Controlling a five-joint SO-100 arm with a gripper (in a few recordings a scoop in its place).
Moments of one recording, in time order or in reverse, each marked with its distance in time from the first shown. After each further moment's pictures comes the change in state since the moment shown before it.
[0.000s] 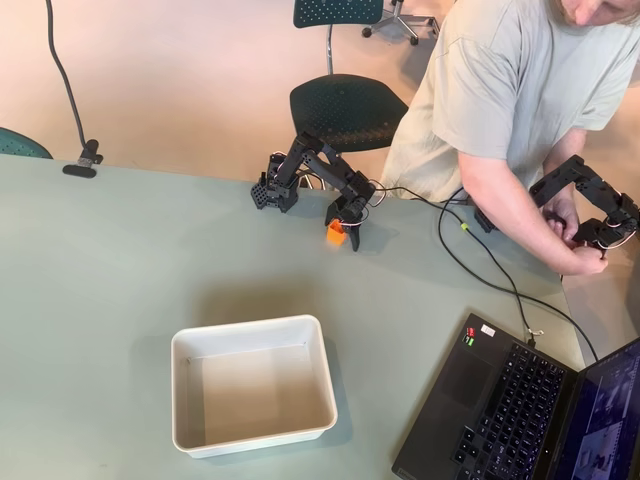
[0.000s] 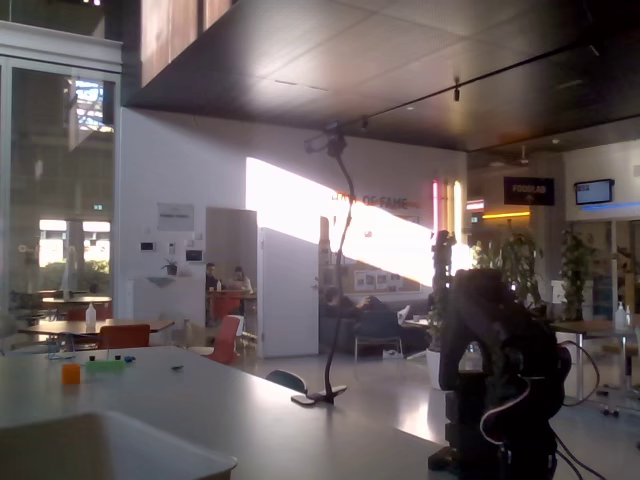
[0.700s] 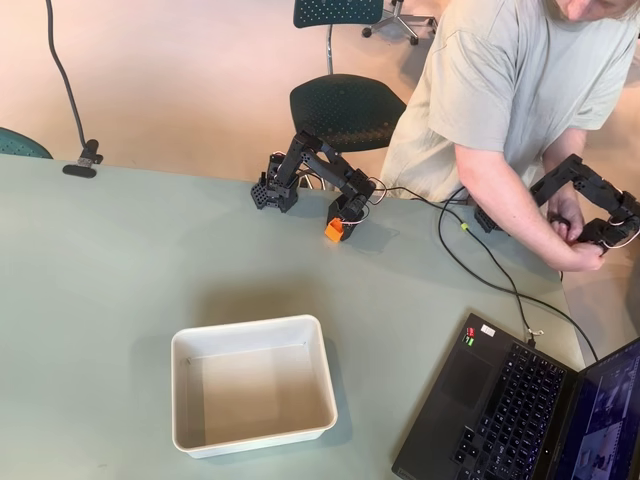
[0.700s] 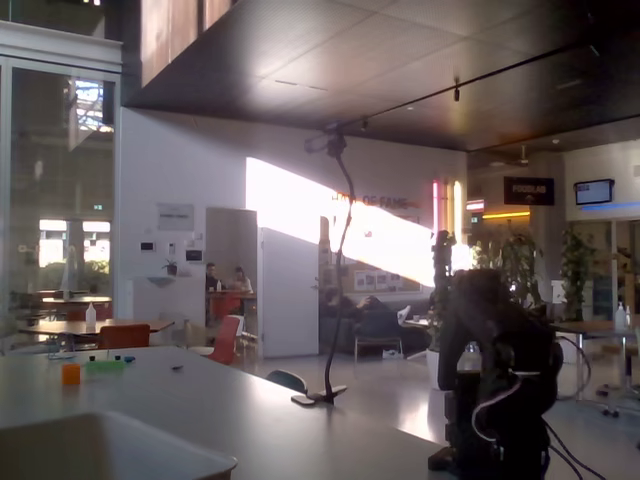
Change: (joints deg) arm 2.6 1.1 -2.6 0.0 -0.4
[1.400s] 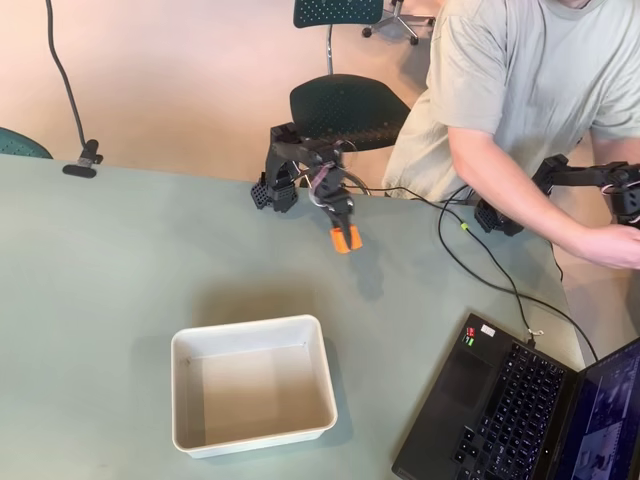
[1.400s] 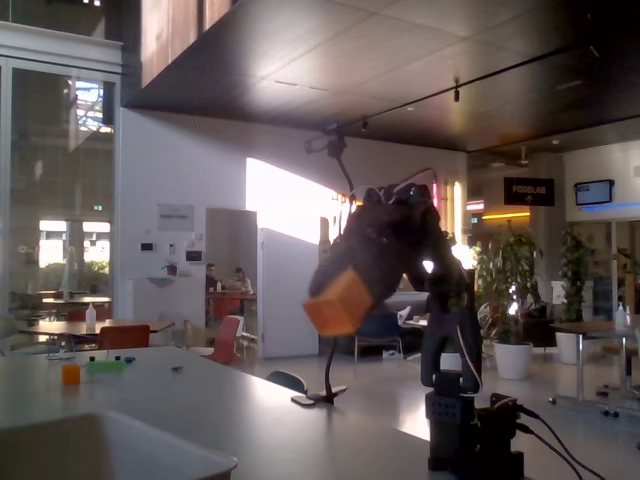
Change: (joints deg) arm 40.0 14.8 -48.2 -0.1 -0.4
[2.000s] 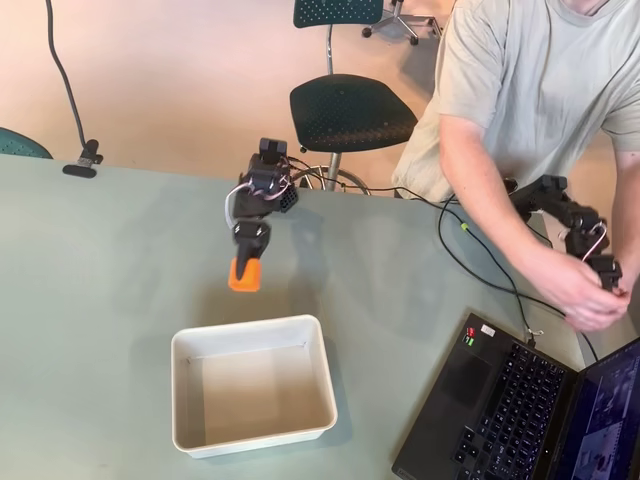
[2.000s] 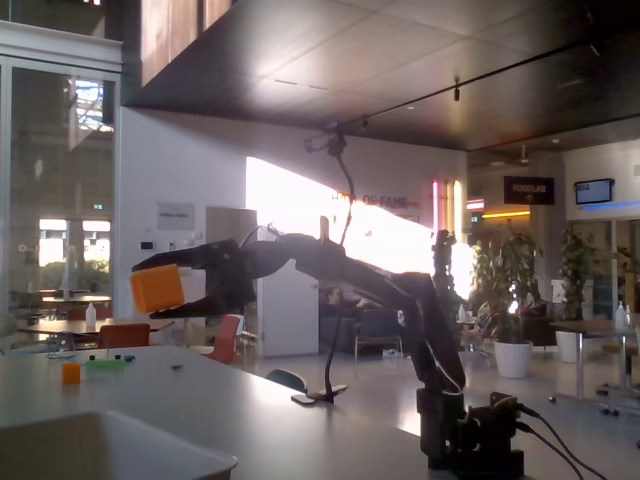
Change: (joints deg) arm 25.0 -23.7 -4.5 -43.8 0.1
